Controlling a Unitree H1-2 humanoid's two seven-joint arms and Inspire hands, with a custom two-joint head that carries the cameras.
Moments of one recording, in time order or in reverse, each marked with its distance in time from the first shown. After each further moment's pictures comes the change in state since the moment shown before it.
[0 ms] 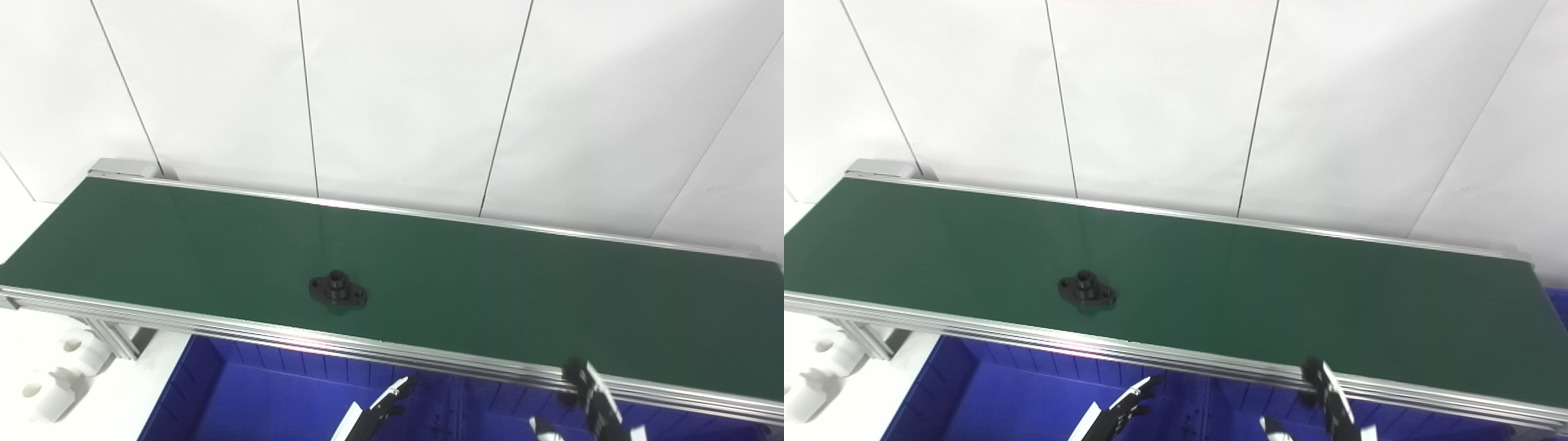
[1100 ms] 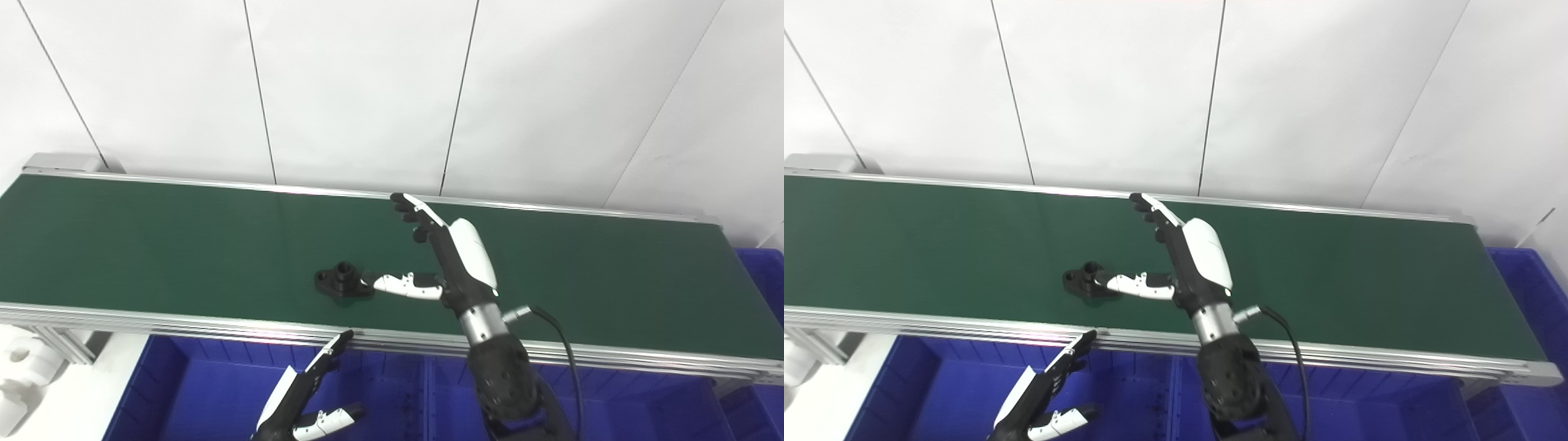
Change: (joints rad) left arm -0.034 0.073 0.091 -0.055 -0.055 0.001 -0.106; right arm -0.565 0.108 0.105 0.138 -0.412 0.504 0.290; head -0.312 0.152
